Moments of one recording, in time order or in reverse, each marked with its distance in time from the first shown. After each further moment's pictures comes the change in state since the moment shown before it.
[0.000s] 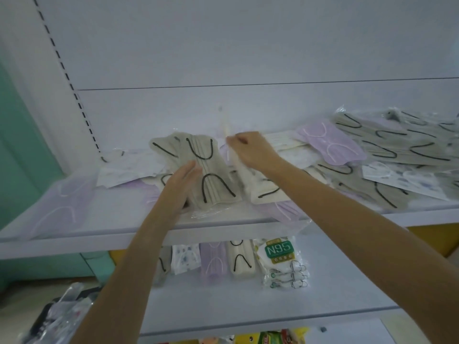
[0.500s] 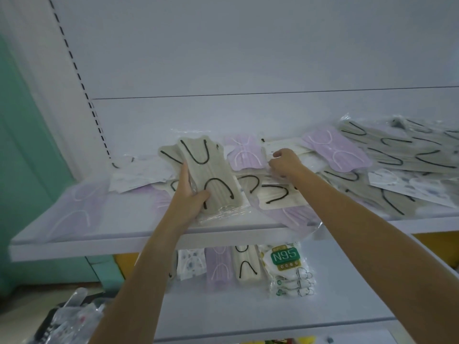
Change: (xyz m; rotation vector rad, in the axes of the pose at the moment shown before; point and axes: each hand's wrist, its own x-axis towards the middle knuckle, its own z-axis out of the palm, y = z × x) left_hand 0.000 -0.007 -0.005 0.008 0.015 0.113; right_hand 0.036 0.071 -0.020 -0.096 0.084 0.407
